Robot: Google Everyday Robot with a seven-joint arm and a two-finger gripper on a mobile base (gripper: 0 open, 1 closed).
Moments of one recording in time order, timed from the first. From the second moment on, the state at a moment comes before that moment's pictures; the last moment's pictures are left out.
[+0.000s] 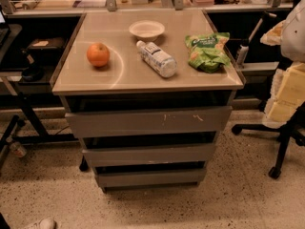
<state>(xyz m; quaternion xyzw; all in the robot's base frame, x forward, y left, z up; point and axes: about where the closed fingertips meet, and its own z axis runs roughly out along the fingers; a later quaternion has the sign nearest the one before) 0.438 -0.216 0.978 -0.60 0.78 -0.04 0.16</state>
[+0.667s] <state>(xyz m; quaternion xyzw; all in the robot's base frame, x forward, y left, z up) 0.433 -0.210 0.963 -0.60 0.78 -0.03 0.16</state>
